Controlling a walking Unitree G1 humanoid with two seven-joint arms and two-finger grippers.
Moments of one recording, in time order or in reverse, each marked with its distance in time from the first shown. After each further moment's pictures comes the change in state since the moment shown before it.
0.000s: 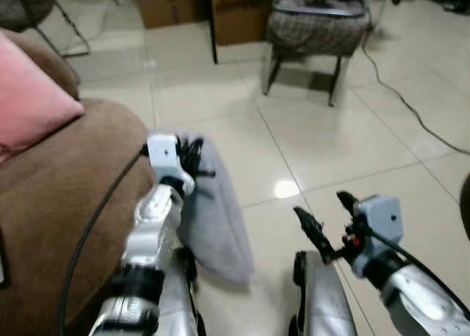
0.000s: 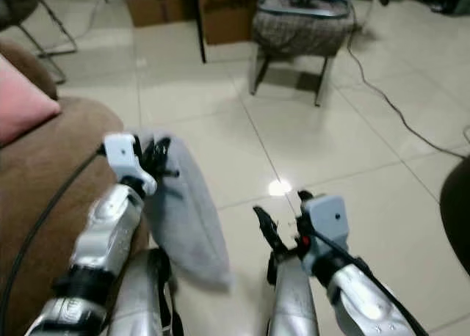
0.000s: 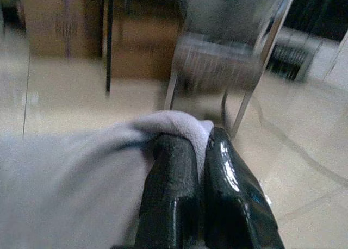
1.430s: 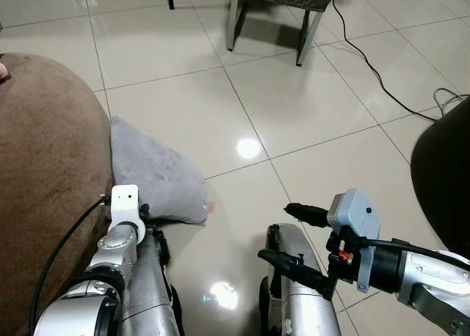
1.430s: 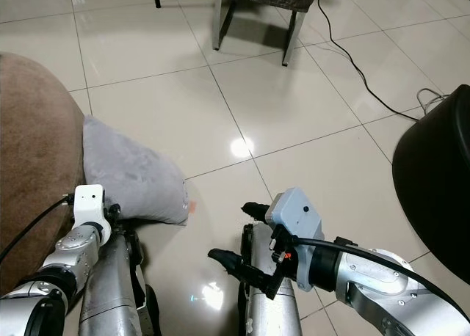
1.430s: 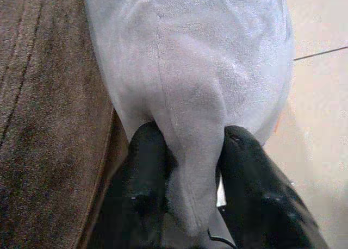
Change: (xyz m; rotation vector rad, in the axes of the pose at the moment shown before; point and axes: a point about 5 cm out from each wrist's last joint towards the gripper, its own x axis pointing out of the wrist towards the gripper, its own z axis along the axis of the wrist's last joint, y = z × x) left arm -0.063 0.109 -0.098 0.166 0.627 0.474; right arm -0.015 0.026 0.043 -0.100 0.143 0.639
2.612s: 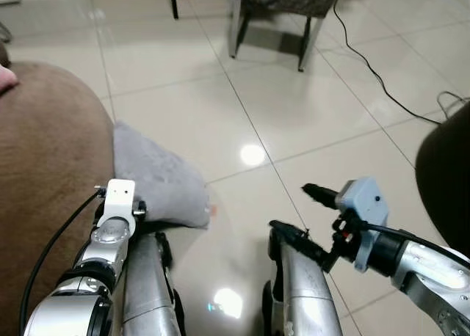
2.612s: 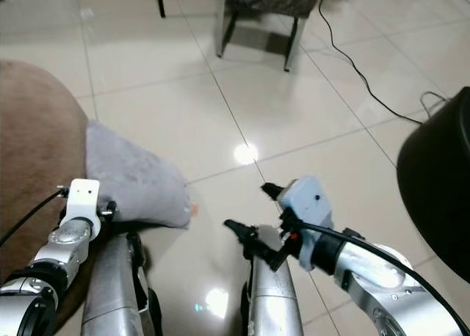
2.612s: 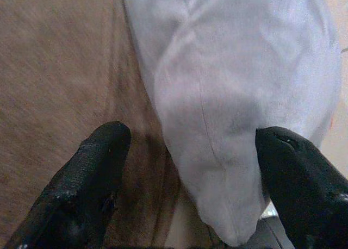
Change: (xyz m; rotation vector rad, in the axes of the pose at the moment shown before) left arm 0.001 0.019 0.010 0.167 0.001 0.096; right arm 0.003 -0.017 -0.001 -0.044 -0.062 -0.177
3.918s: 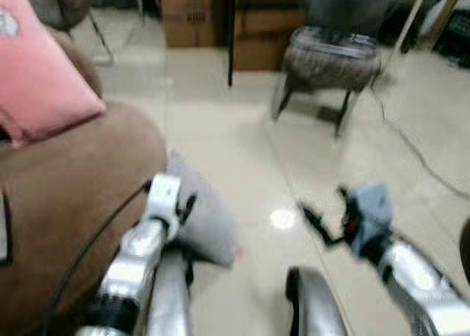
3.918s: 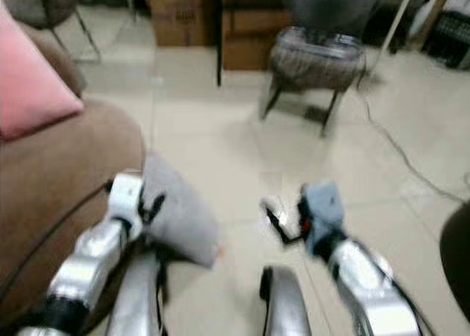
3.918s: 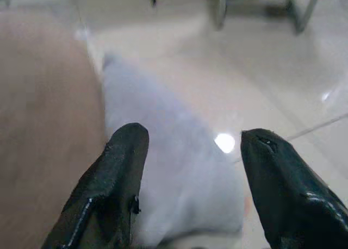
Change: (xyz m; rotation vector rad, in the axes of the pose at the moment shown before) left arm -0.043 -0.068 0.028 0.001 -0.207 -0.397; right arm 0.012 -0.033 -0.060 0.141 0.038 -0.383
